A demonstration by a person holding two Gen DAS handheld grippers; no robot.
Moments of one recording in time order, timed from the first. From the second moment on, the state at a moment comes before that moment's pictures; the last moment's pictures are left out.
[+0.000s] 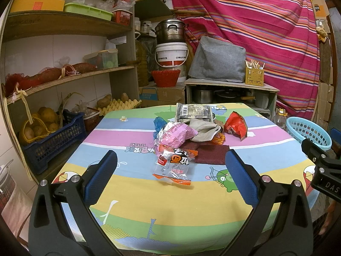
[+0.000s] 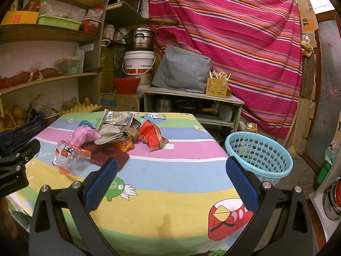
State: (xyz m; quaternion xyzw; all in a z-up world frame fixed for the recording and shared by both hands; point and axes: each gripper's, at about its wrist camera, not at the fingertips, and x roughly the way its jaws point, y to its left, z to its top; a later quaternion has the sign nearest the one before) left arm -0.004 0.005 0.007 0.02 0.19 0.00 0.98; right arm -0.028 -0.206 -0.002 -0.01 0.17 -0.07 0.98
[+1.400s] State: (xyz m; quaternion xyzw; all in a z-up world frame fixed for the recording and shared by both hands) left arm 0.033 0.032 -0.011 0.02 0.24 0.00 0.97; right arm -0.009 -0.218 0.009 -0.01 0.16 -0.09 0.98
